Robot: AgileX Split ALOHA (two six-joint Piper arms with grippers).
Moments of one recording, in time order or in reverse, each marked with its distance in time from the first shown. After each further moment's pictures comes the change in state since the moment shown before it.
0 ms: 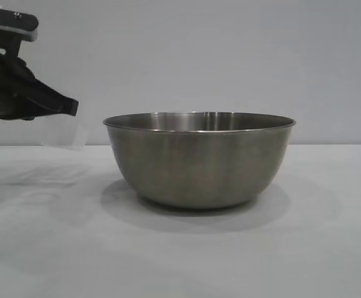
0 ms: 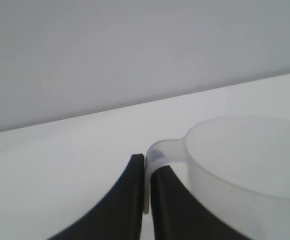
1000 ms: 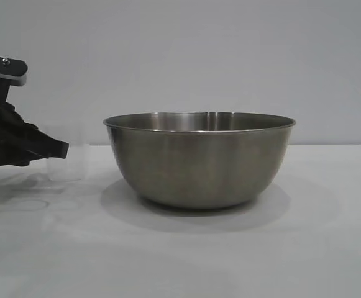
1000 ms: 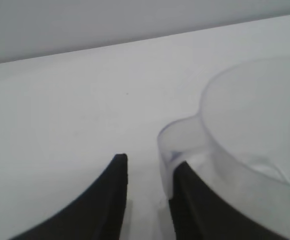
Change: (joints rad) left arm 0.000 0.023 0.026 -0.015 0.002 -0.013; right arm 0.000 0.000 0.000 0.000 0.000 0.000
